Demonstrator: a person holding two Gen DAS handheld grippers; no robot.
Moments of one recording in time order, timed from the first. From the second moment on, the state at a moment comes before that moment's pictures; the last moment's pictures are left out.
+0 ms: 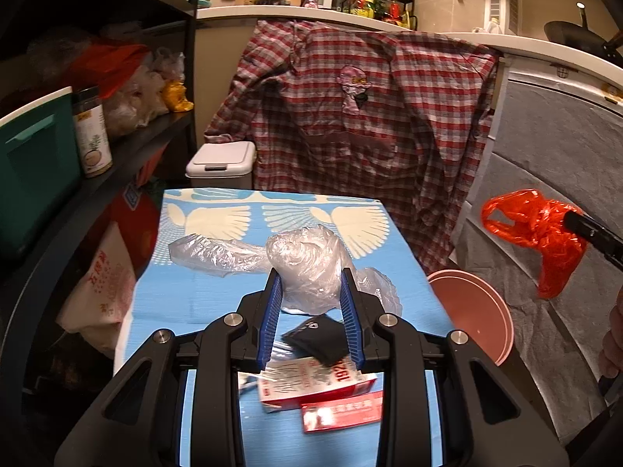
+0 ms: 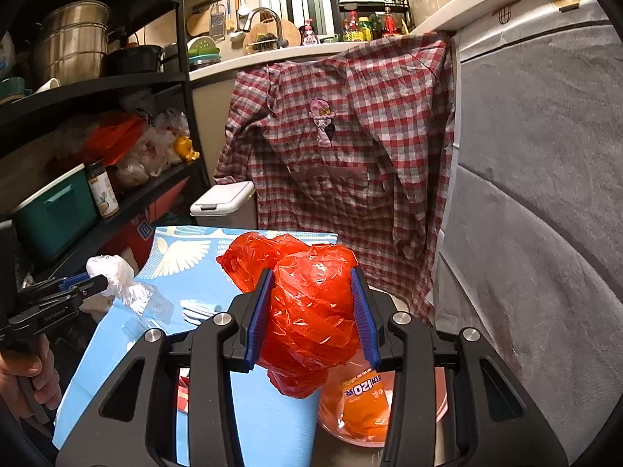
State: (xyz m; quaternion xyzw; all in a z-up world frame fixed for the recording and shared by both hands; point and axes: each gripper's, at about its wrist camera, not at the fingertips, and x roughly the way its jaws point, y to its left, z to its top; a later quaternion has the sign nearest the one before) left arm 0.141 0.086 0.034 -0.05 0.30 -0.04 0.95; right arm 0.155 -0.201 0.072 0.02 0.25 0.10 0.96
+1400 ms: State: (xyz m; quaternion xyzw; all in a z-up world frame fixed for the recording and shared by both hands) left arm 0.186 -0.102 -0.004 0.00 0.34 -0.18 0.92; right arm 0.210 -0.273 0.026 0.05 0.32 0.02 0.94
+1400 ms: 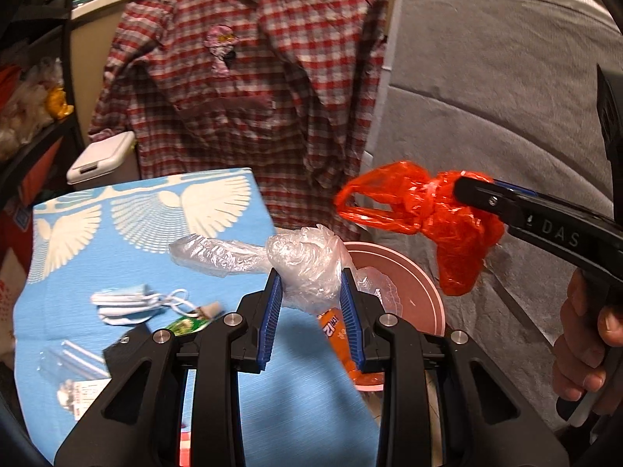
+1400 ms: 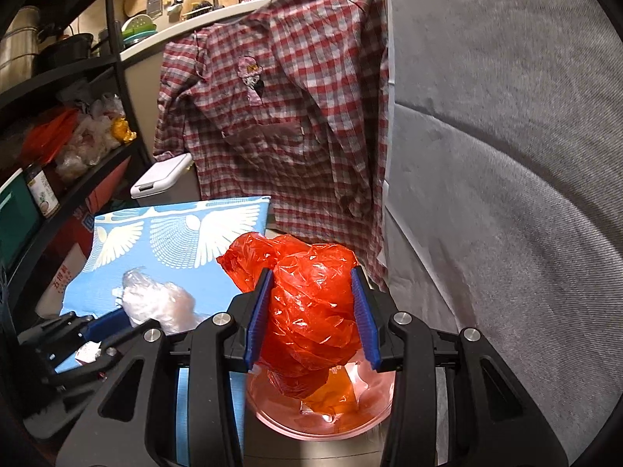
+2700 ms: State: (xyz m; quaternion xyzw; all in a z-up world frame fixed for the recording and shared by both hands) left arm 0.169 0.002 0.022 -0.01 0.31 -0.15 0.94; right arm 0.201 -0.236 0.044 0.06 0.29 0.07 0.95
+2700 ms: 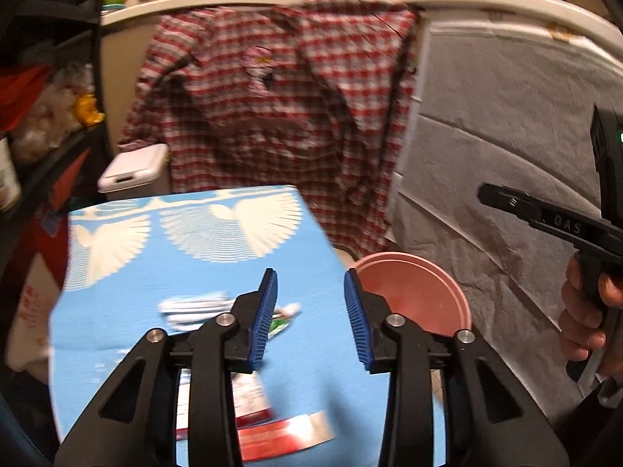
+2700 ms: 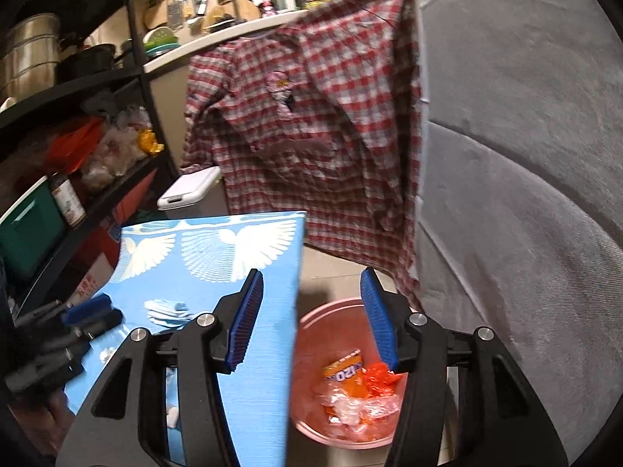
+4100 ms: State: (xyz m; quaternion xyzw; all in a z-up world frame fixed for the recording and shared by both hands) left arm 0.192 0.193 -0.074 -0.07 0.43 -0.08 0.90; right arm 0.256 -0.055 -0.026 -0.02 0.35 0.25 0.90
